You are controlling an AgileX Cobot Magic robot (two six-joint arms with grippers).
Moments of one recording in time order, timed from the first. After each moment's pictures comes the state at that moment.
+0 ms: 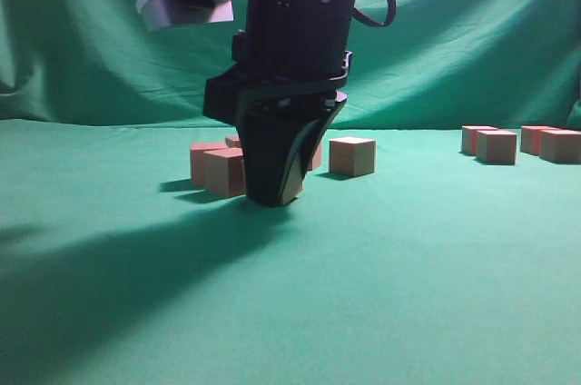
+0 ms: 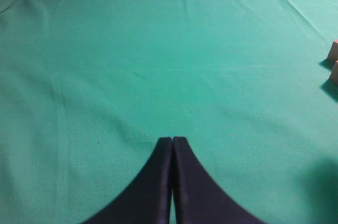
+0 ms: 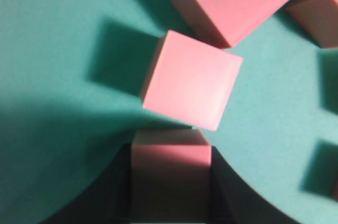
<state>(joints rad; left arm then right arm) -0.01 -0.01 0.02 0.02 0.35 0.01 0.78 2.00 -1.34 -0.13 0.70 -0.28</state>
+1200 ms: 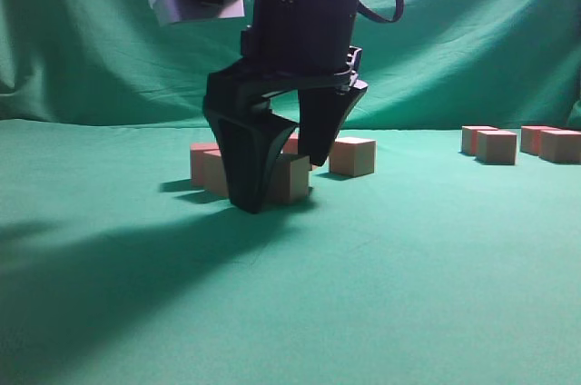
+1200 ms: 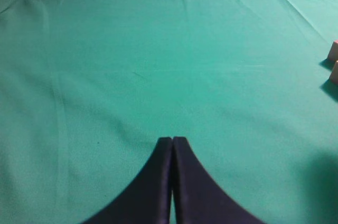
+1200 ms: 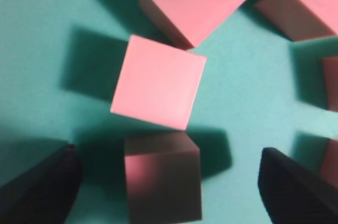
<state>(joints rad) -0.01 -0.01 0.02 0.02 0.35 0.01 0.77 2.00 -1.35 -0.14 0.71 -0.23</state>
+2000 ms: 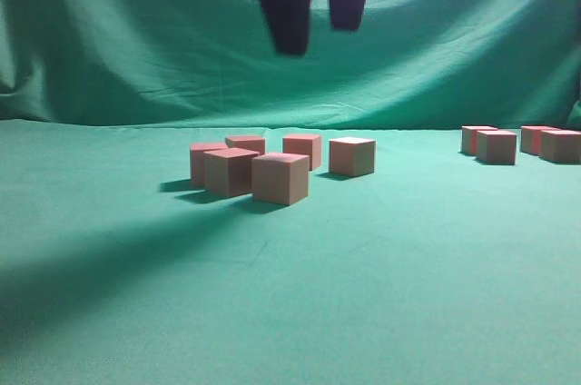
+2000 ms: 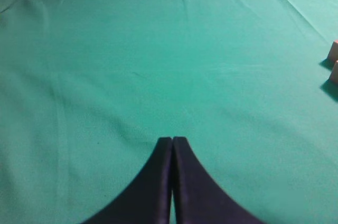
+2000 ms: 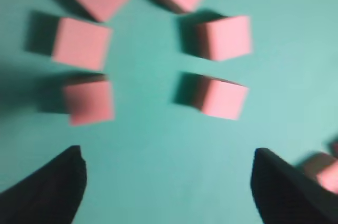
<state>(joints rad) -0.01 -0.01 0.02 0.02 0.35 0.01 0.77 1.94 -1.70 -0.28 1.22 -0.19</state>
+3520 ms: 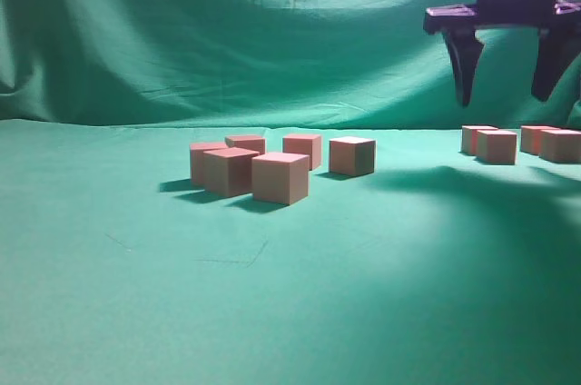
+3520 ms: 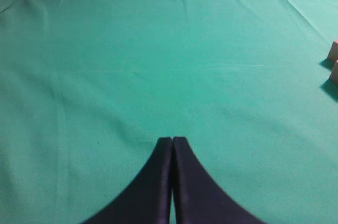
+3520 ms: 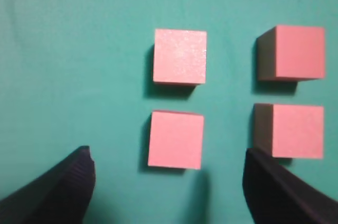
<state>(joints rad) -0.01 -0.01 0.02 0.02 0.35 0.01 0.23 2.00 -1.56 -0.17 0.86 0.29</state>
